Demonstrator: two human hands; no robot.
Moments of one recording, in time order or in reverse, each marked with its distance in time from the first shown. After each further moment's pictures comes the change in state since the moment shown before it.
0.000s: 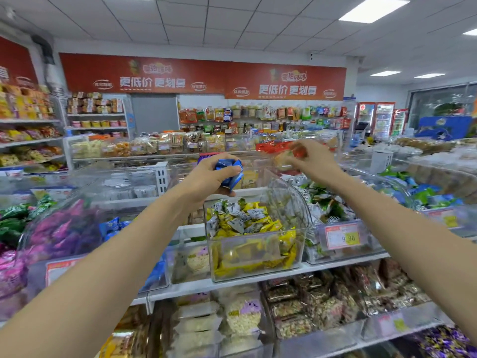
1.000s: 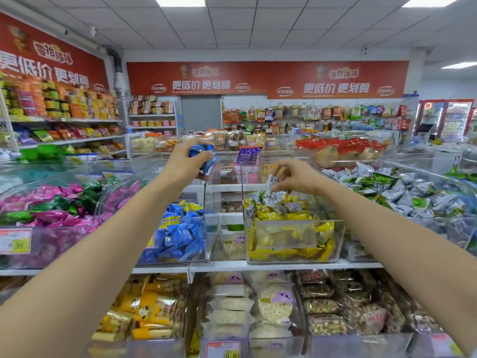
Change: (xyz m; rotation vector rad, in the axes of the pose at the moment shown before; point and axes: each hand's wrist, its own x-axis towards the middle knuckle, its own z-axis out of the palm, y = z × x) left_hand -0.056 -0.007 -0.078 0.200 0.461 0.068; right_hand -0.005 -0.060 0.083 0.327 -0.450 -0.098
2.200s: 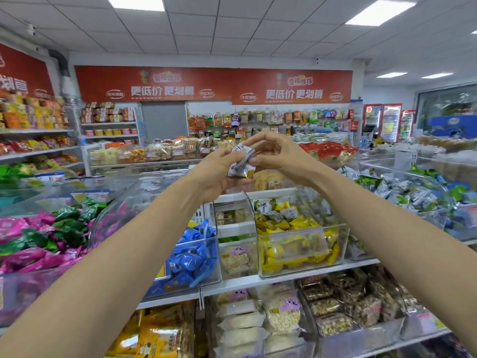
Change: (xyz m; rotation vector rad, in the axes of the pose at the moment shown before) left_hand 0.033 0.013 0.026 -0.456 -0.445 -0.253; right_hand -0.008 -0.097 -0.009 0.508 0.078 -0.209
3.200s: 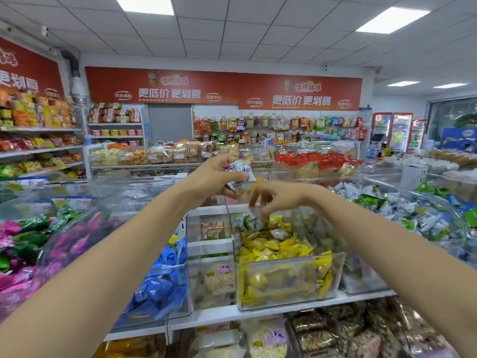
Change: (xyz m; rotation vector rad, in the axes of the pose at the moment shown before) left_hand 0.050 -0.008 0.007 0.392 -0.041 0.078; right_hand 0.023 0.071 -0.047 -0.748 -0.502 0.358
